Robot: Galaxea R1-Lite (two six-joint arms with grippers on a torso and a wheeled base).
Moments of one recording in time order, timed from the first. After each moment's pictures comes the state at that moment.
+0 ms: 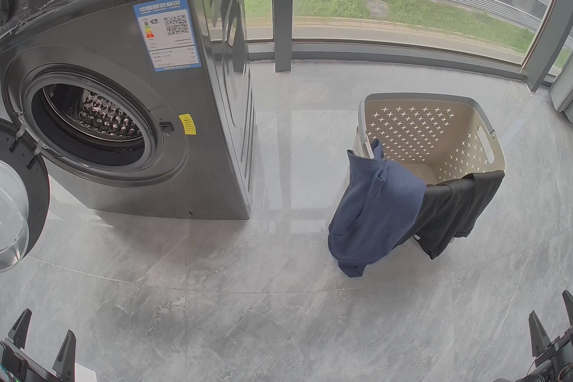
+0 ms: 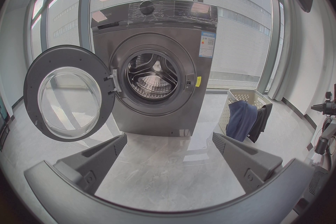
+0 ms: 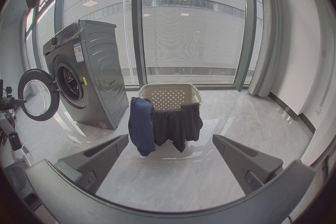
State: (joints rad) left arm -0.01 0.02 -0.02 0.00 0.01 -0.04; right arm 0.00 0.02 -0.02 0.01 -0.01 0.00
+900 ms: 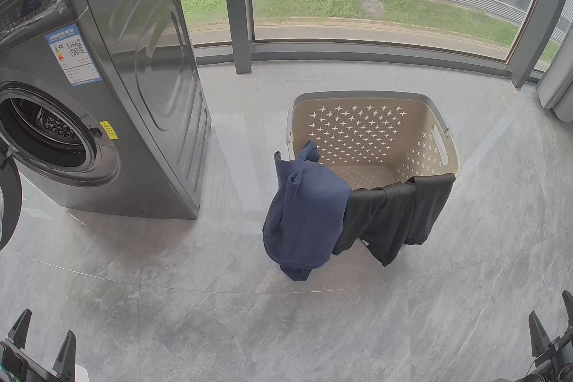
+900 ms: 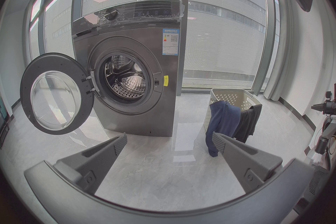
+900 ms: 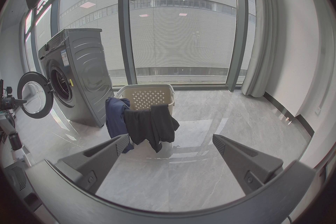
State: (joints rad) left arm -0.01 0.02 -0.02 0.00 0.01 -0.03; right arm 0.00 0.02 -0.02 0.01 0.00 0.00
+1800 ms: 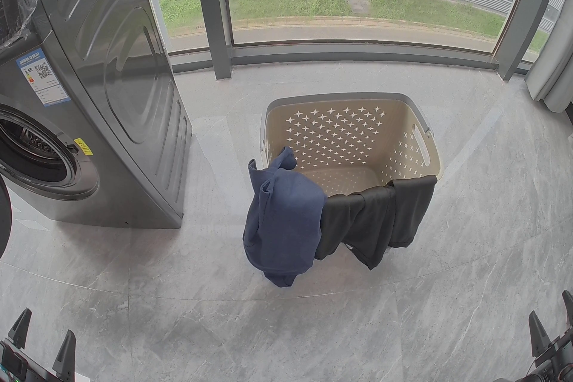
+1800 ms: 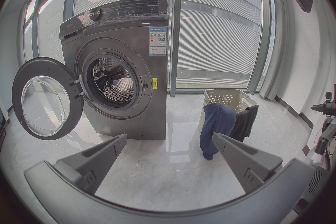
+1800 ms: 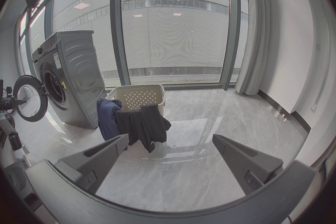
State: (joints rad) left arm -0.01 0.02 -0.02 0.00 0.01 -0.04; right arm 0.00 0.02 -0.02 0.01 0.00 0.00
